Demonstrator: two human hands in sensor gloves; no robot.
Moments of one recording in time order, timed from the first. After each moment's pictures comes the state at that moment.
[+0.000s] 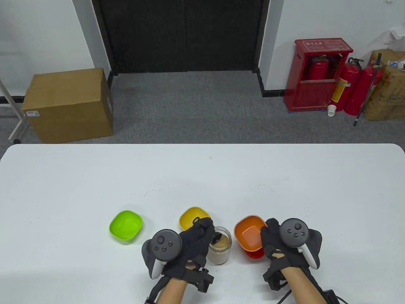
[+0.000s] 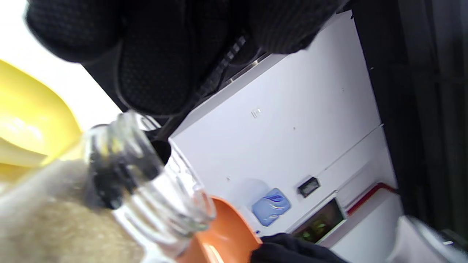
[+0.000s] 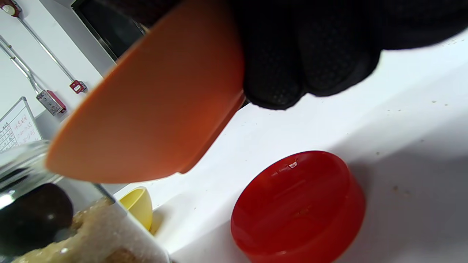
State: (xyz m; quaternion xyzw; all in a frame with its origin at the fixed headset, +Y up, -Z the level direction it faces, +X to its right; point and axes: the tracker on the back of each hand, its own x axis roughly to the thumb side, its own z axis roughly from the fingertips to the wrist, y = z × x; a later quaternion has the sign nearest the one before) left_hand -0.100 -0.688 -0.299 0.09 -0.12 0.44 0.88; right_hand 0.206 -0.721 -0.325 -0.02 0.00 0.95 0.32
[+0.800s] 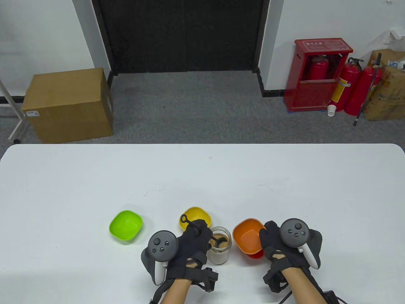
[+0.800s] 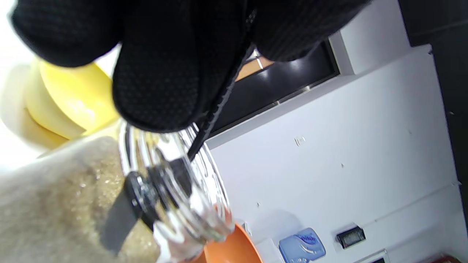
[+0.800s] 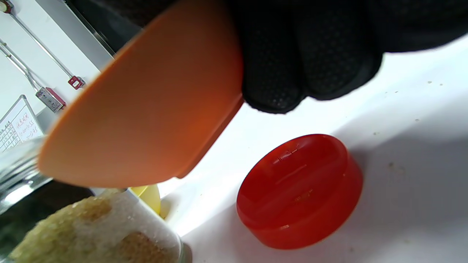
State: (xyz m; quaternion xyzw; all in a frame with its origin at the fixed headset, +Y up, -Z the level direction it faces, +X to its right) left_hand -0.109 -0.711 -0.300 0.05 0.01 0.54 0.84; right_hand 0.207 -0.723 -0.324 -0.02 0.02 0.94 0.34
